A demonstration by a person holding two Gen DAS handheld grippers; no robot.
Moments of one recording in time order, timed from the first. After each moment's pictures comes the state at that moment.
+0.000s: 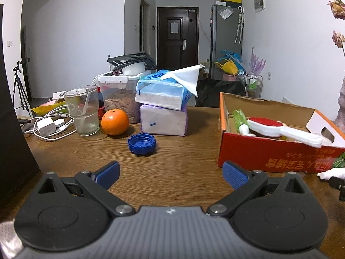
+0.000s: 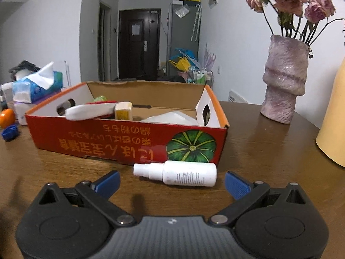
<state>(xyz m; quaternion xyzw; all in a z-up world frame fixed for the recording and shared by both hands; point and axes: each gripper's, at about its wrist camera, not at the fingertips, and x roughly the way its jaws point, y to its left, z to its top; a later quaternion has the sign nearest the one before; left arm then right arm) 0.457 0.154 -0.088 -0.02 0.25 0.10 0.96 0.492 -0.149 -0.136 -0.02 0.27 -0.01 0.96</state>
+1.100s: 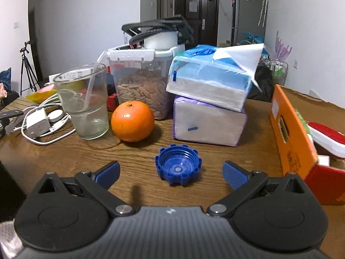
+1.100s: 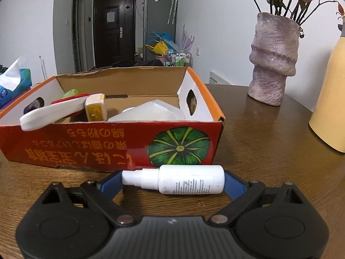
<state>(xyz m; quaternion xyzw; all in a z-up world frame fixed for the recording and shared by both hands) 0.574 0.229 -0.120 -0.04 0.31 0.14 0.94 0.531 -0.152 -0.145 0.00 0.32 -0.07 0.95</state>
